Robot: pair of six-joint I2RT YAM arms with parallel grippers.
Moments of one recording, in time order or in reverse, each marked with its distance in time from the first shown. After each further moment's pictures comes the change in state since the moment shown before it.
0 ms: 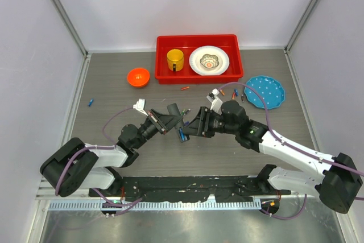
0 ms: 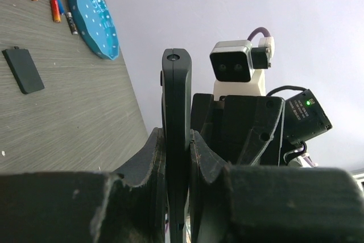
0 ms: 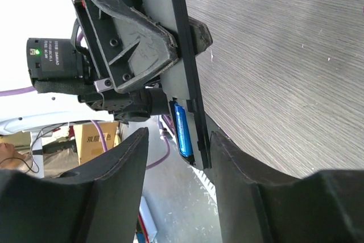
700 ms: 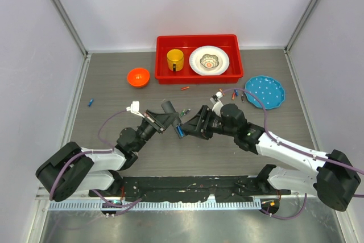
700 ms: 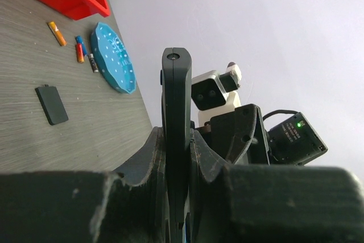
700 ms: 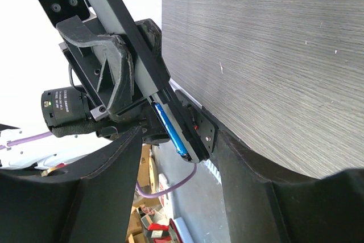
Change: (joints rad) left arm -0.042 -0.061 -0.031 0.000 -0.188 0.101; right arm -0.003 0.027 -0.080 0.137 0.064 0.232
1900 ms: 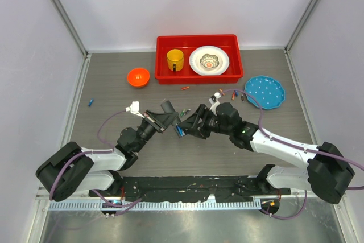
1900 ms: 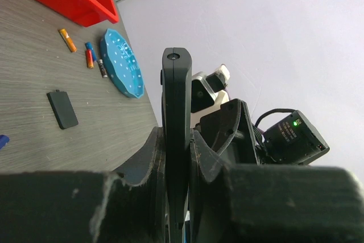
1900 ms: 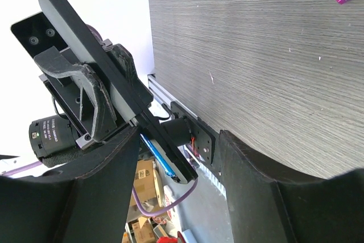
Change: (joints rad) left arm -0.008 0.000 0.000 -0.008 -0.029 0.029; right arm 0.000 0.090 0.009 0.038 0.045 0.055
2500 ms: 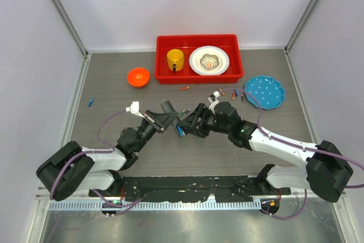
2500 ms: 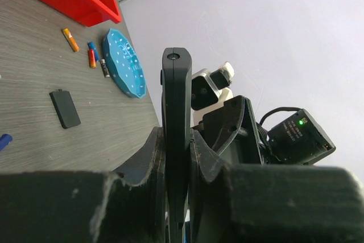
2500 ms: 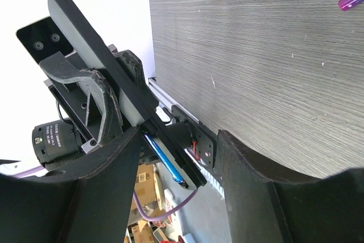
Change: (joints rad) left arm -0.001 0.007 0.000 0.000 -0.008 0.000; right arm 0.000 0.021 0.023 -0.003 0.018 0.000
